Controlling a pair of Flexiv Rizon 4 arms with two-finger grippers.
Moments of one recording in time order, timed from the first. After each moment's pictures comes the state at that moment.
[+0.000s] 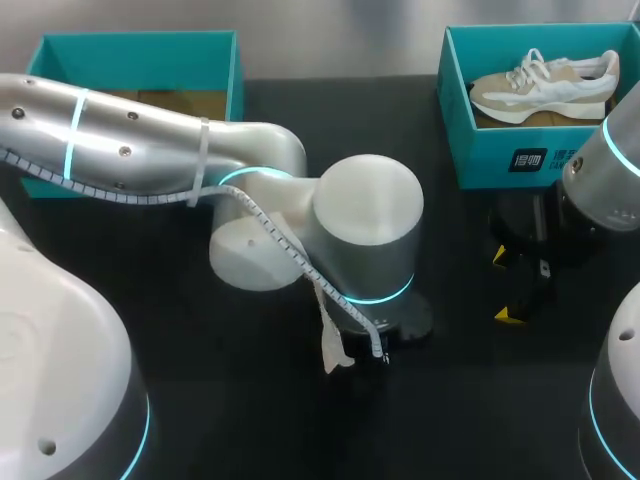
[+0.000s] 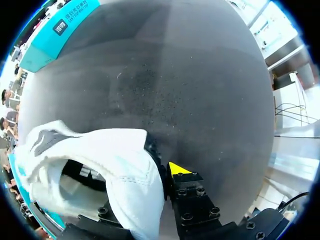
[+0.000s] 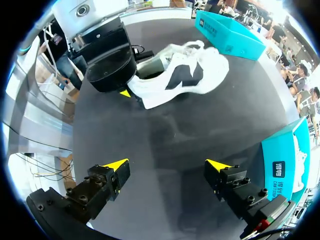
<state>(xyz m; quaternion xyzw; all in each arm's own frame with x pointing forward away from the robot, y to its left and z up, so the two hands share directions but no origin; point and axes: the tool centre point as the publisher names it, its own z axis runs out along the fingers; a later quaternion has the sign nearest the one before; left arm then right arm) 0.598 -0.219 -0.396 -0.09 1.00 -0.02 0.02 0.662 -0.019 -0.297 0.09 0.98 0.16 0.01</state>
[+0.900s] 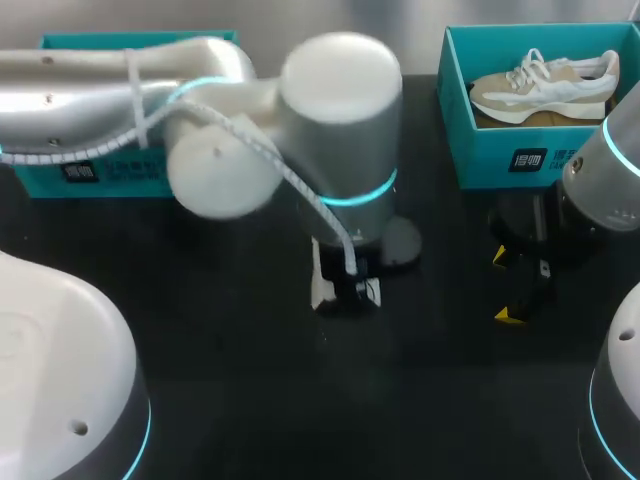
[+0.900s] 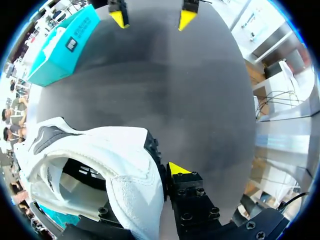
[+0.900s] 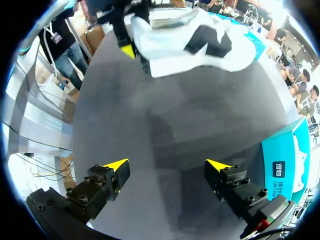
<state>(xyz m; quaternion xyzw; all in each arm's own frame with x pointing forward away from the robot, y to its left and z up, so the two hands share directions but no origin) 0.644 -0.194 -0.288 -0.03 1.00 -0.03 0.02 0.662 -0.019 -0.297 0.09 0.98 0.16 0.01</state>
